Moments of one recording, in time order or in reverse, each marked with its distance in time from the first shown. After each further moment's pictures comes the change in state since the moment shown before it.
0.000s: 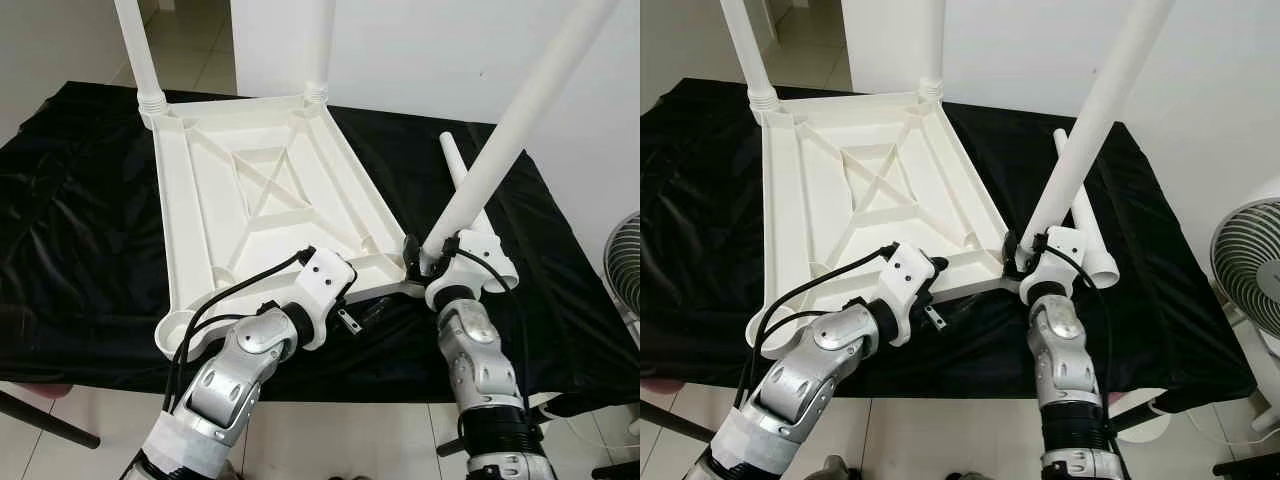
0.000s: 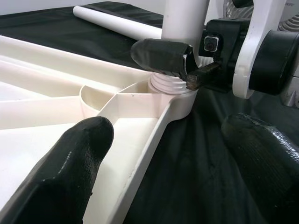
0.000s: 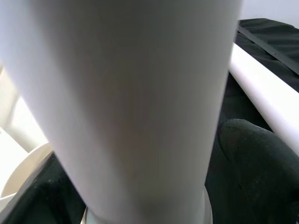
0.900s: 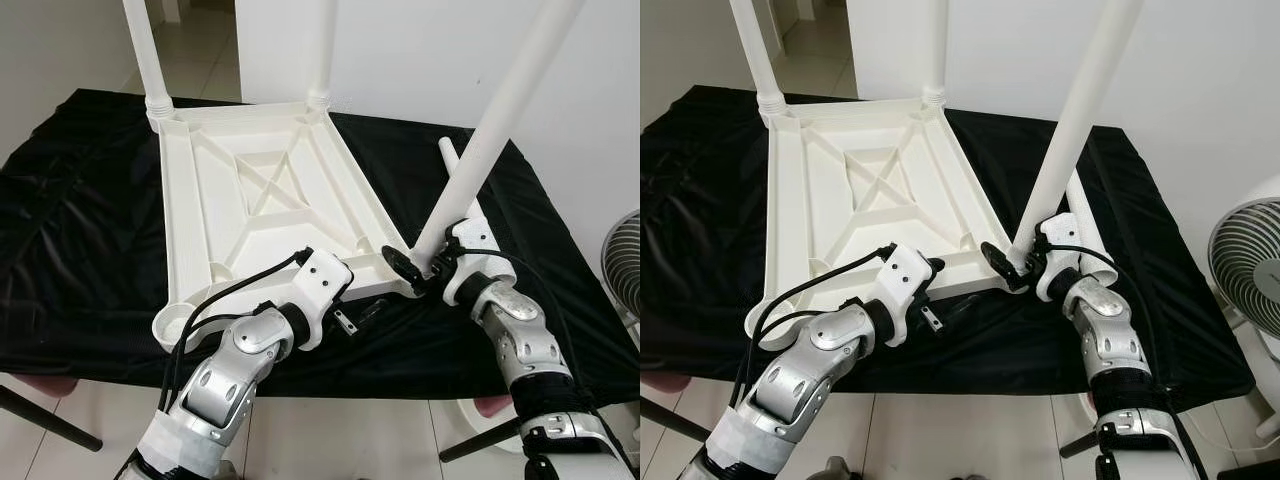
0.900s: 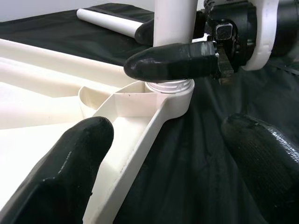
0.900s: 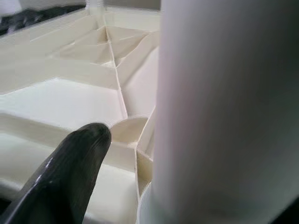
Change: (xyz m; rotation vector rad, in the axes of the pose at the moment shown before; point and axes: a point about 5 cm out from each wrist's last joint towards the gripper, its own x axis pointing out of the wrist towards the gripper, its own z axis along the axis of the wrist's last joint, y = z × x) left arm -0.002 0.002 -0.002 0.016 0.017 0.001; right arm 0.019 -0.023 0.012 -0.219 0.073 0.604
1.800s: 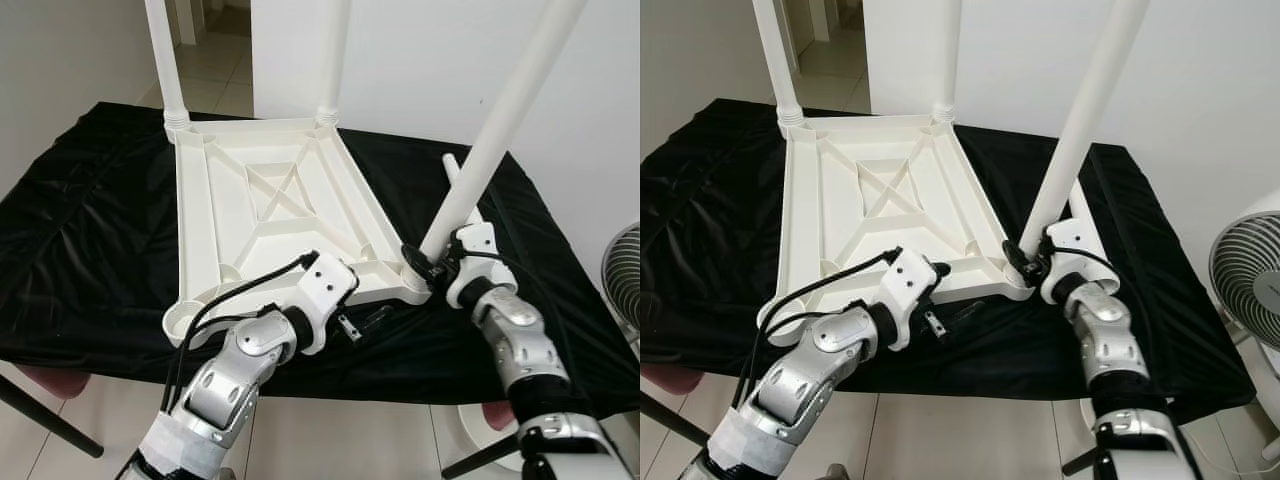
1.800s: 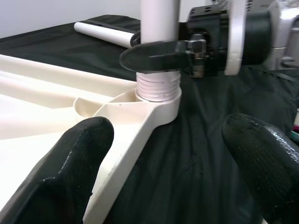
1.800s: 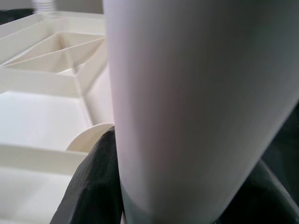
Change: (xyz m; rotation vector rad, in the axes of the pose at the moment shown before) left arm 0.001 -0.005 -0.001 0.001 0.005 -0.019; right arm 0.000 0.002 -0.015 0.071 0.017 -0.286
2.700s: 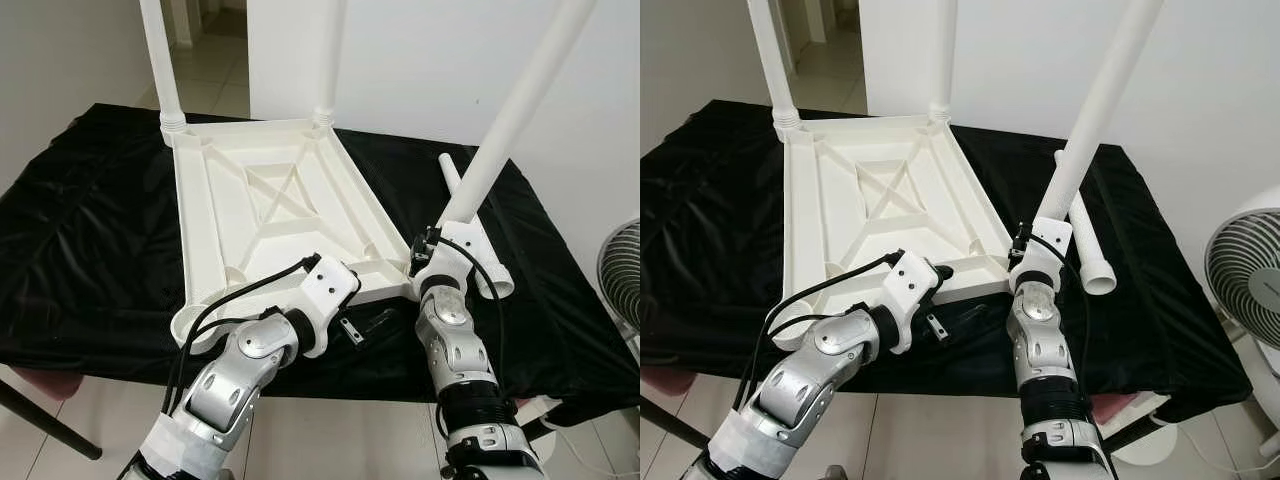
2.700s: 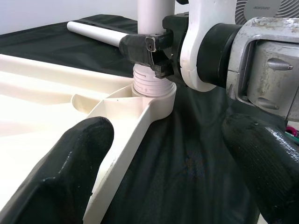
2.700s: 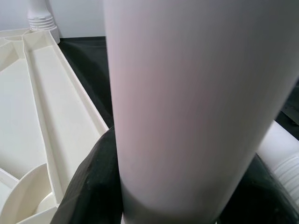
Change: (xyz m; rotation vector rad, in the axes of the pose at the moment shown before) left arm 0.000 -0.002 0.000 -0.013 -0.005 -0.011; right arm 0.011 0.035 0.005 0.143 -0.006 -0.607
